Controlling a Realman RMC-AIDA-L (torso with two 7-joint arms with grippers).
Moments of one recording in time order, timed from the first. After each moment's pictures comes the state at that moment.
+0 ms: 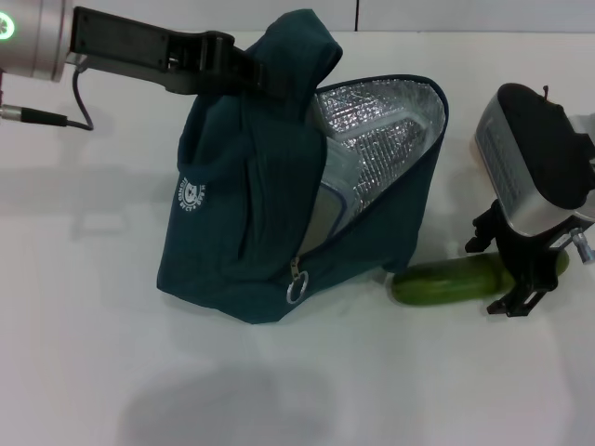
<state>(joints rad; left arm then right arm) -0.66 -2.03 0.84 1.22 2.03 1.77 -2.66 0.82 2.03 -1.52 -1.04 -2.51 -1.53 1.71</state>
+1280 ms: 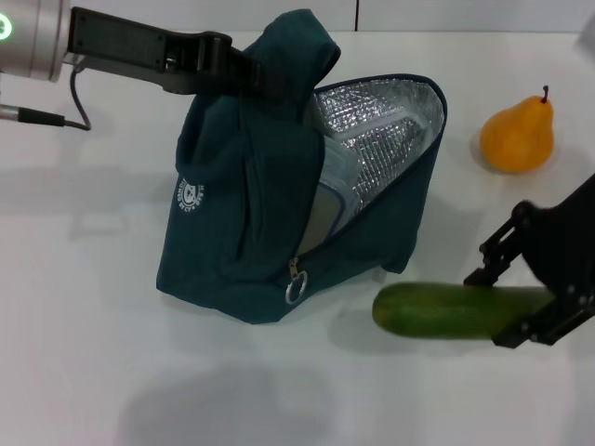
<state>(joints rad) -0.65 -2.03 0.84 1.22 2.03 1.77 -2.66 0.83 2.01 -1.18 -1.18 -2.29 -2.03 1.69</state>
